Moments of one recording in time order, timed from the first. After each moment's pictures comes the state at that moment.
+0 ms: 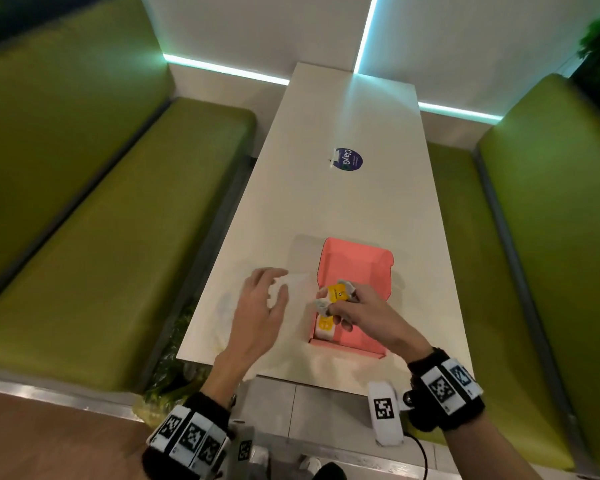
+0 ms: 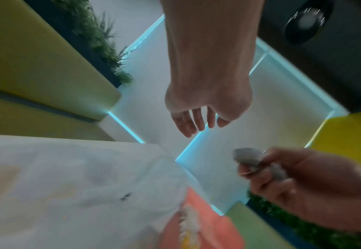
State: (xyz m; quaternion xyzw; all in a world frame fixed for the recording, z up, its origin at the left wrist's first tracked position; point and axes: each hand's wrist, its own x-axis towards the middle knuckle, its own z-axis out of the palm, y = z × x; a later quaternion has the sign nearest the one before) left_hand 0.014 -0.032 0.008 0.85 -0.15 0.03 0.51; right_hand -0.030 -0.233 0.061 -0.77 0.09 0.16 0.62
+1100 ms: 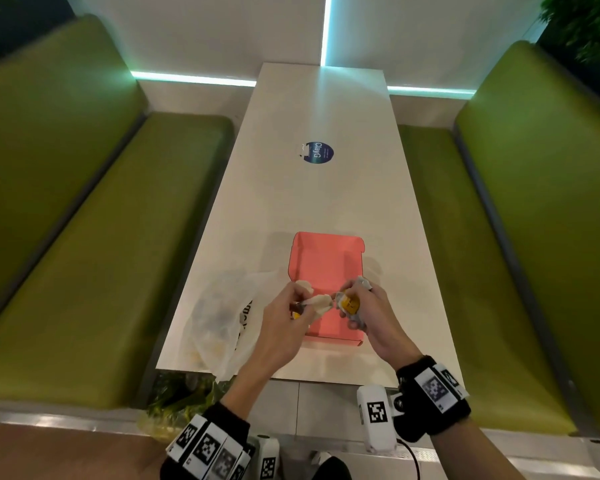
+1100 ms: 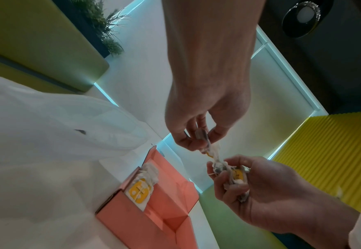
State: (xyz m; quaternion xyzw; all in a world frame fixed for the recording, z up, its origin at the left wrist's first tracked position) left_hand -0.030 -0.113 0.027 0.76 -0.12 -0.13 0.63; right_hand -0.065 -0.275 0.037 -0.60 0.29 0.02 0.74
